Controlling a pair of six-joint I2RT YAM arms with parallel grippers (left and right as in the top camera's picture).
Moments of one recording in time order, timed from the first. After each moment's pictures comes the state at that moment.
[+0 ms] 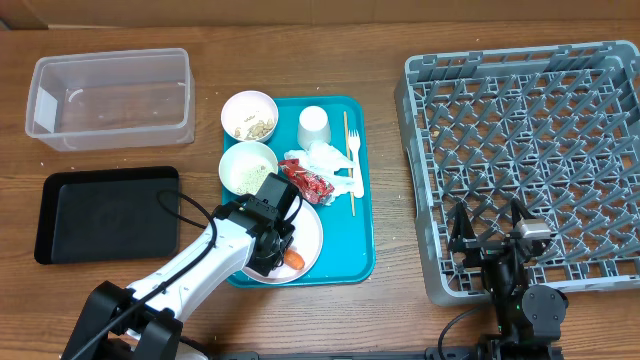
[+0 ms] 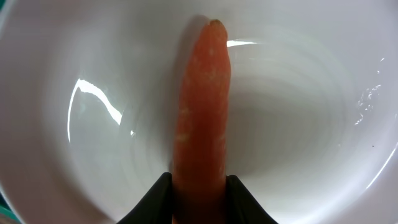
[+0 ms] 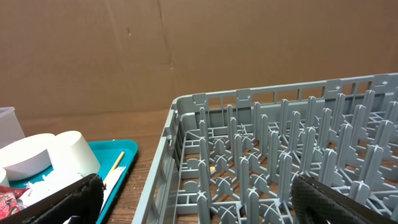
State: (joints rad) left arm -0.50 1.51 0.76 -0.68 0.02 -1.55; right arm -0.03 0.01 0.02 -0.02 -0.12 0.12
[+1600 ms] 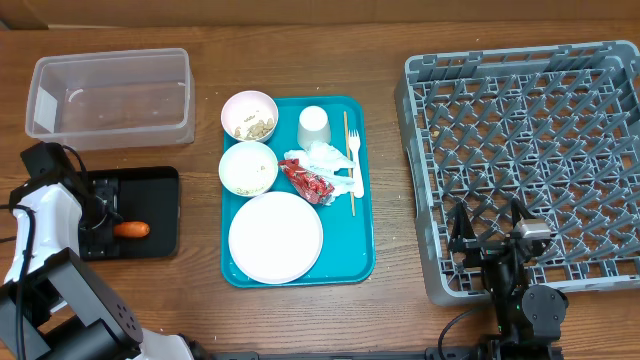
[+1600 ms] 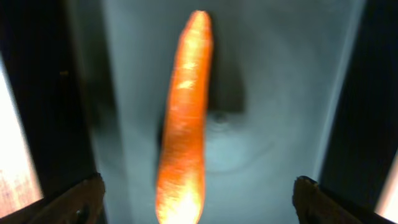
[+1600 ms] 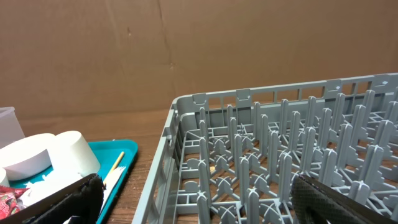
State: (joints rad) left arm 0.57 1.68 1.09 -0.79 -0.03 -1.09; right arm -0.03 0.01 0.02 -0.02 -0.12 0.12
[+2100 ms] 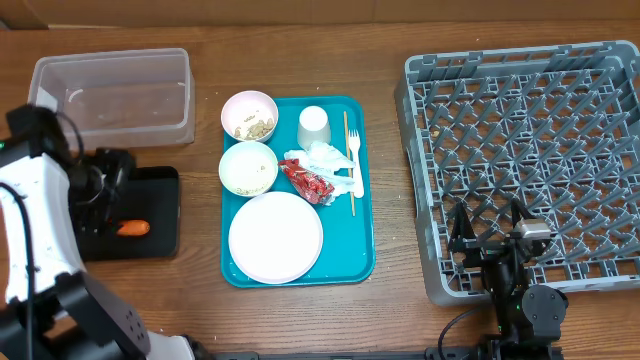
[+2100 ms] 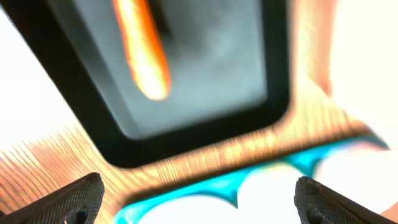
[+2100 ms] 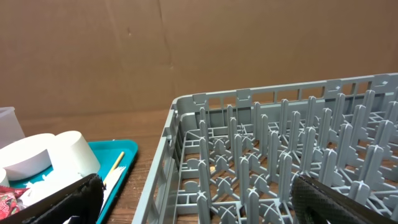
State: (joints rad) left arm 0.46 1.64 1.41 -1.23 0.16 -0.90; right arm -0.03 0.01 0.02 -0.02 -0.12 0.12
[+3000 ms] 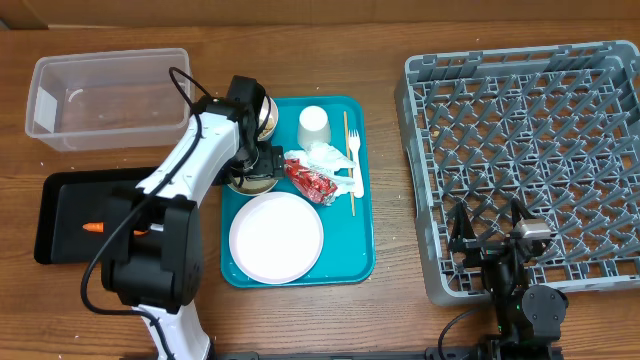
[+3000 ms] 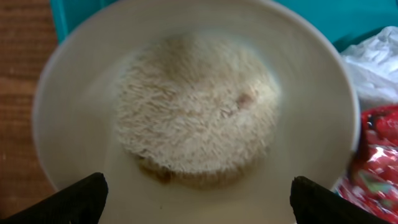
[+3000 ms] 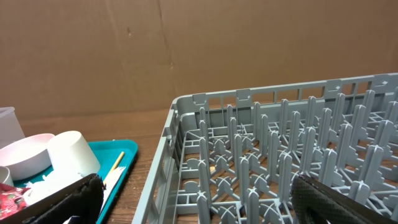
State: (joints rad) left arm -0.22 1.96 1.43 -0.99 0.01 -0.32; right arm -0.03 0.01 0.02 -0.02 -0.12 0.12
